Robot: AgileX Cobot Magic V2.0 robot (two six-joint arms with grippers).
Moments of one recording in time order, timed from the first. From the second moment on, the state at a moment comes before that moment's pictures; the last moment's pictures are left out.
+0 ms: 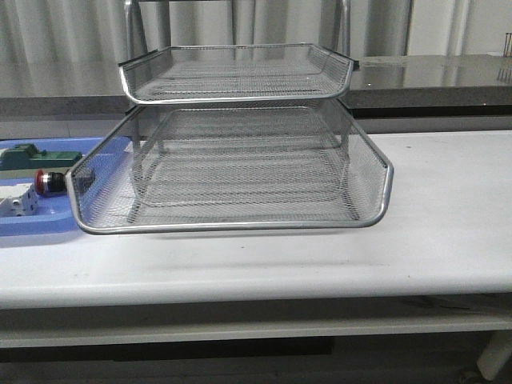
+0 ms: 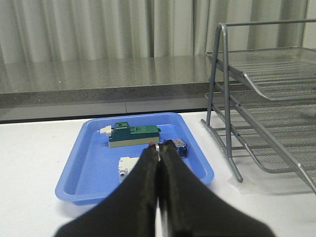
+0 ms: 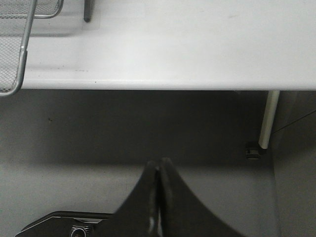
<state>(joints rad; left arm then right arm) -0.05 0.00 0.00 0.07 0.06 -0.05 0.14 0.66 -0.78 -0.06 1.02 0.14</state>
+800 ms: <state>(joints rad) -0.04 0.34 -0.34 0.01 0.25 -0.05 0.14 0.66 -0.78 -0.06 1.02 0.14</state>
